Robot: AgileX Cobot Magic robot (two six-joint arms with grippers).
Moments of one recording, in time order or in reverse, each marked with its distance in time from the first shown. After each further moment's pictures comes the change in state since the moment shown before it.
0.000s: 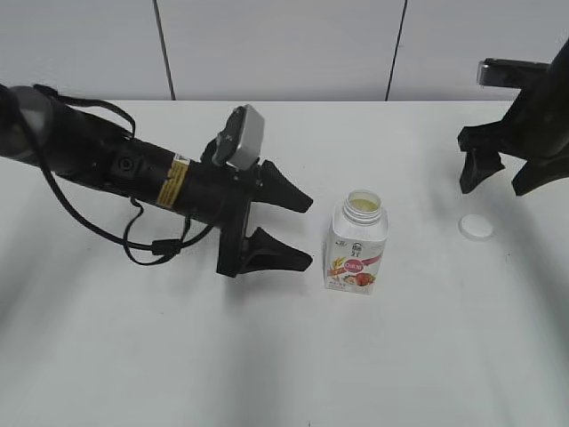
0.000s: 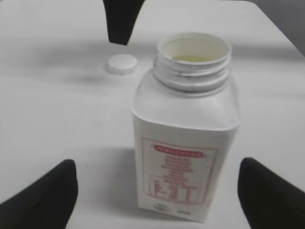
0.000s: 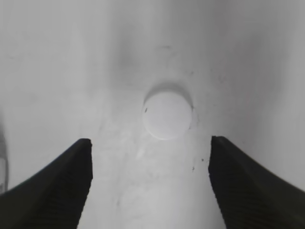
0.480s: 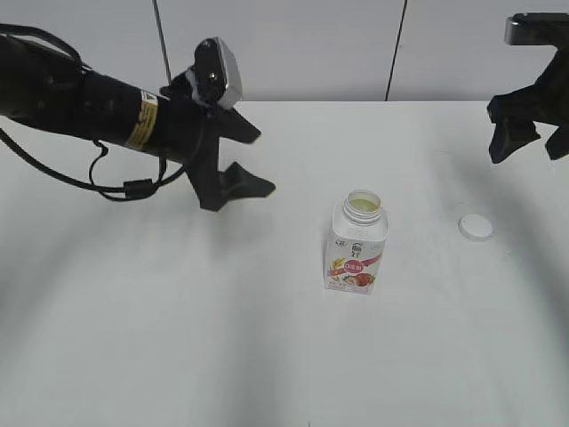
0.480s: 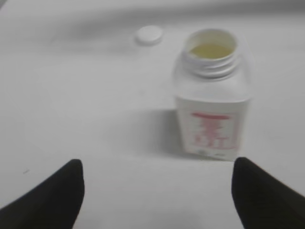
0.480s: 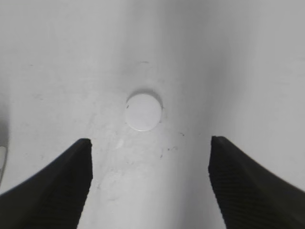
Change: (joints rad) left arm 0.041 -0.204 0.000 0.135 0.353 -0.171; right arm 0.000 -0.137 -0.001 -0.099 0.030 -0.001
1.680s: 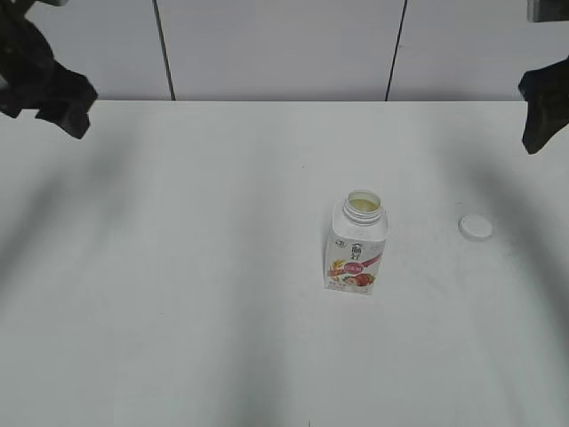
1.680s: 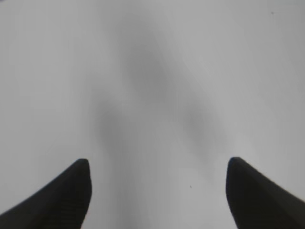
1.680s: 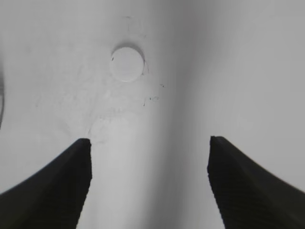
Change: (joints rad) left arm 0.112 -0.299 -0.125 -1.611 1.551 0.973; right arm 0.000 -0.031 -0.130 -0.054 0.291 -0.004
